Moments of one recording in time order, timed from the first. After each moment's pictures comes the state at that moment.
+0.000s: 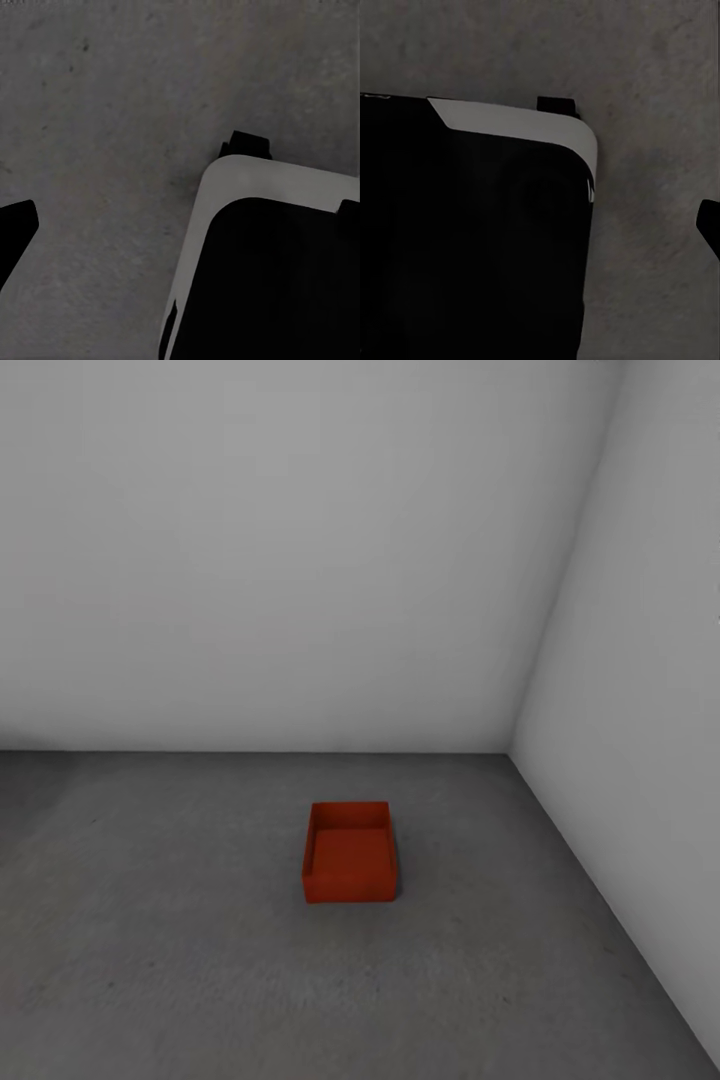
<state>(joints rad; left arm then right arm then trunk) -0.21 0.06 -0.06 -0.07 0.28 -0.01 0.14 -0.18 -0.01 0.10 0.03 -0.03 -0.12 0.01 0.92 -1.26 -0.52</state>
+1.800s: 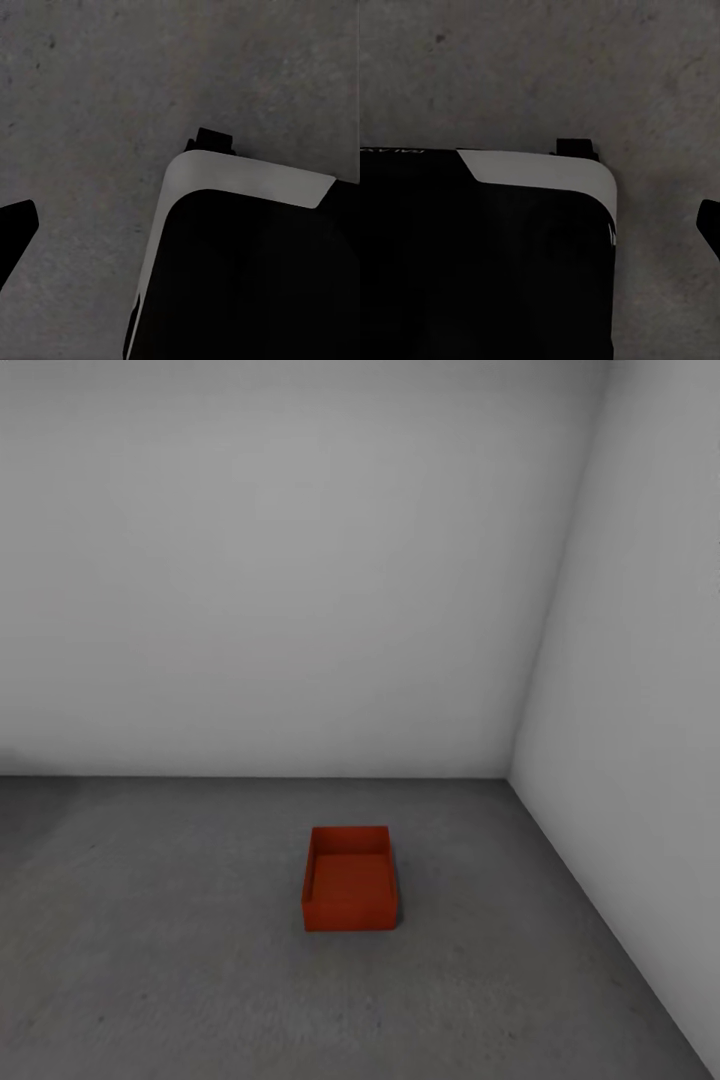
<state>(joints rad) -0.21 0.02 -0.06 0.00 0.29 -0.01 0.12 -0.18 -0.01 0.09 0.03 -0.09 -0.12 0.07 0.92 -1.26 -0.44</state>
